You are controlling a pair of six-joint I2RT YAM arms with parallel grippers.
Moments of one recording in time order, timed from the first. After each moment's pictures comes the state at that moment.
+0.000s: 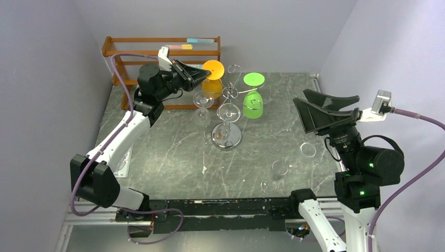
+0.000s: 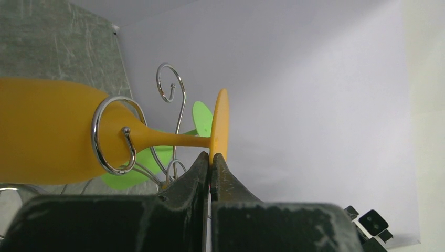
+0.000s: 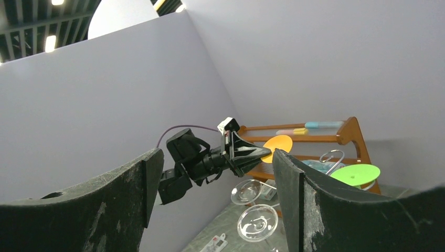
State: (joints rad) left arm -0.38 1.41 1.23 0.25 0.46 -1.30; right arm 0.13 0.56 1.17 -0.03 -0.40 0.75
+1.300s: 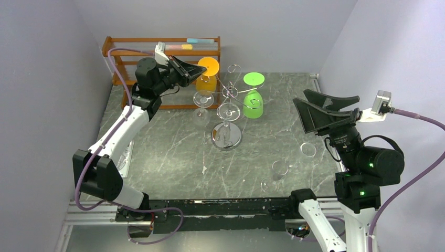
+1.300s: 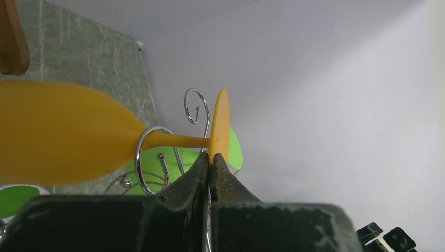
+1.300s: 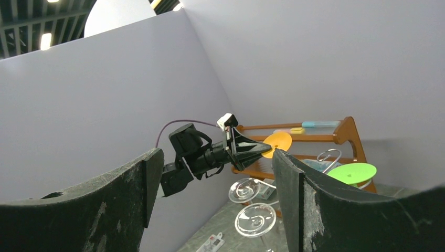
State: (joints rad) left arm -0.32 1.48 1.30 0.20 0.47 -1.22; right arm 0.13 0.56 1.17 -0.04 -0.40 0.74
